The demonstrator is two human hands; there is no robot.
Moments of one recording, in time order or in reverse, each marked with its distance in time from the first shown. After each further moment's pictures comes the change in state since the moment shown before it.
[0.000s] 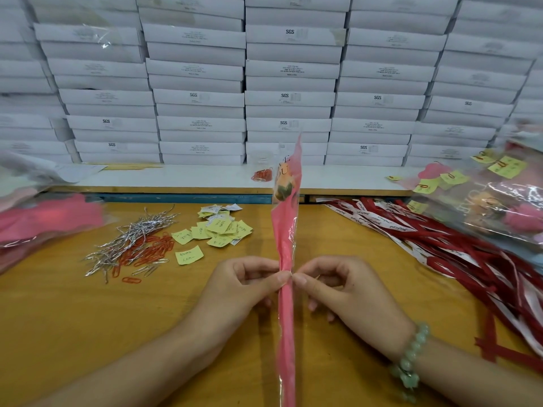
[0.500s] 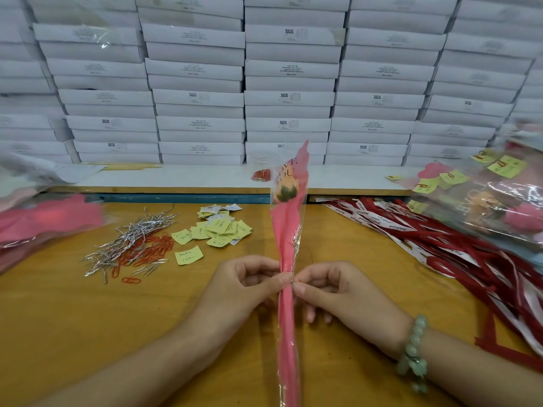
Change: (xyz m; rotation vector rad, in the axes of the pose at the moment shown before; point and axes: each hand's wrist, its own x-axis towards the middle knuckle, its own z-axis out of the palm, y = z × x) left_hand 0.001 0.000 0.001 -0.001 0.006 0.016; right_hand 0.004 0.000 -0.001 0.097 -0.201 0.111
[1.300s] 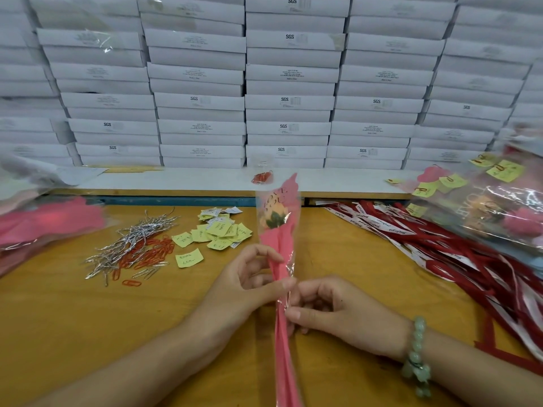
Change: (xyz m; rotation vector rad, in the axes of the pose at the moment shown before) left_hand 0.004 -0.004 -0.004 -0.076 -0.082 0.031; right_hand 0.001 0.003 -0.002 -0.085 -0.221 -0.081
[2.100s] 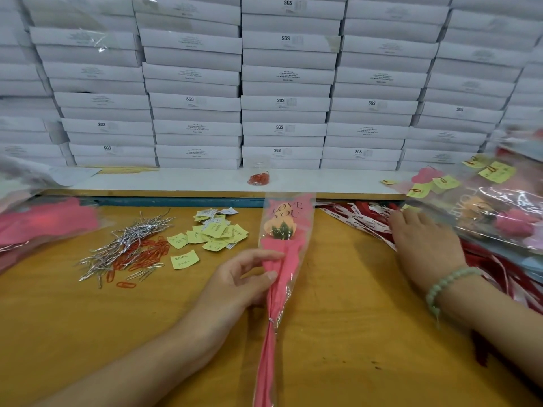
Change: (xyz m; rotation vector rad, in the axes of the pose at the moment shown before) left_hand 0.001 -0.002 0.001 0.008 0.062 -0.025; right_hand -0.014 0.040 -0.114 -1.602 0.613 0.595
